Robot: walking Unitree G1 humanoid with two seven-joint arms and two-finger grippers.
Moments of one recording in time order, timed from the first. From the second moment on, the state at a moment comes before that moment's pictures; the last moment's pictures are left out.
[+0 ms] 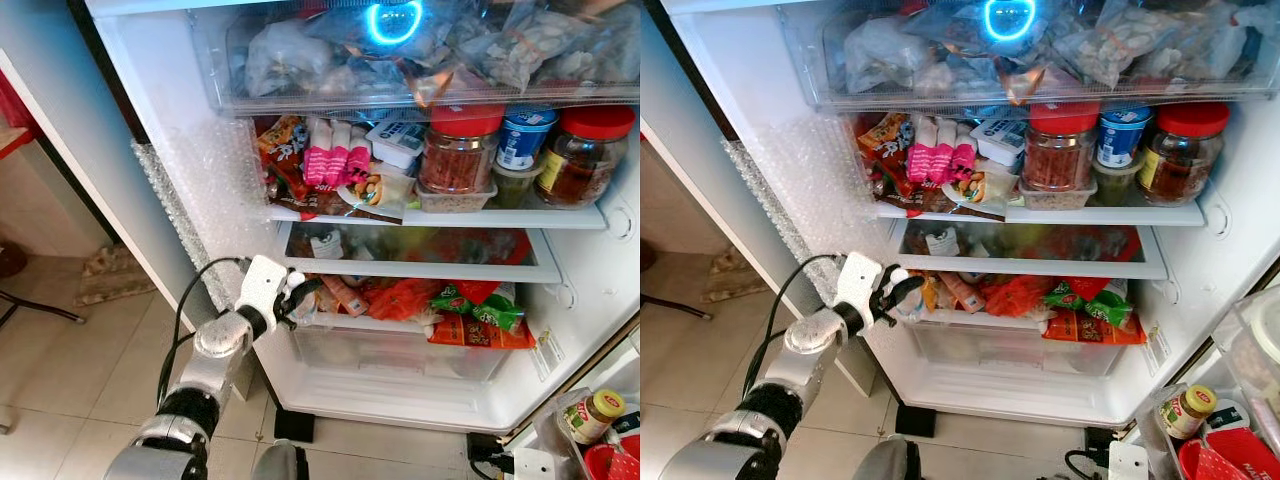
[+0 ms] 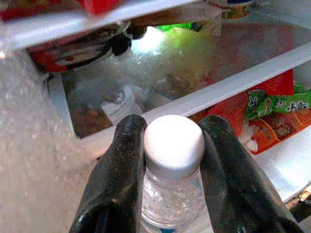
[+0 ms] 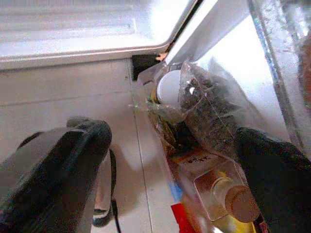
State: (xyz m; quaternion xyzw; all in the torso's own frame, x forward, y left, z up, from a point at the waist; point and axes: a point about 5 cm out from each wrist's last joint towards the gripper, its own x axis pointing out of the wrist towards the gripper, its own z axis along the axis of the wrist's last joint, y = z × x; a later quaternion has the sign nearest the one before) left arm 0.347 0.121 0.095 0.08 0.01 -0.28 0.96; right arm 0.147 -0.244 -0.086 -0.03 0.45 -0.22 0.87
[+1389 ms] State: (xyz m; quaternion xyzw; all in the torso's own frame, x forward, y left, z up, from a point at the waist) left arm 0.346 0.119 0.090 0.08 0.03 -0.28 0.96; right arm 0.140 -0.270 -0.080 -0.05 0.44 -0.26 0.86
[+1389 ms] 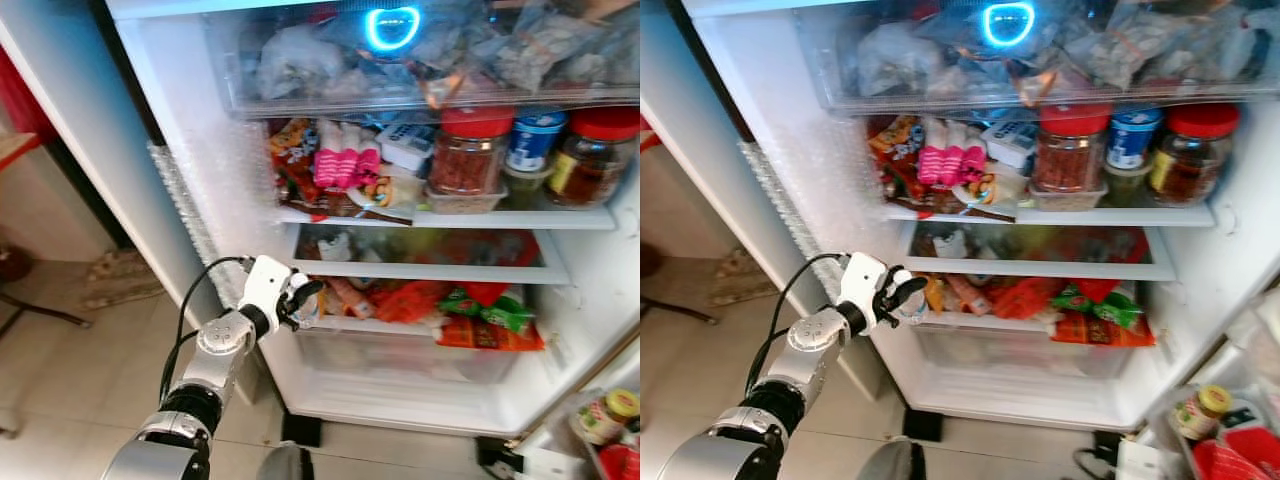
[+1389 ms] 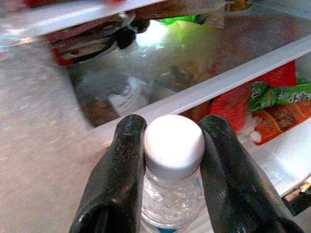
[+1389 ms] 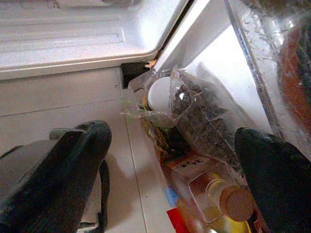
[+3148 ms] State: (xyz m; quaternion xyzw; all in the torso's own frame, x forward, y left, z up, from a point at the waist) left arm 0.350 0.113 0.098 0.09 0.02 -0.30 0.95; right arm 0.153 -0.246 -0.085 0.07 0.45 -0.18 0.87
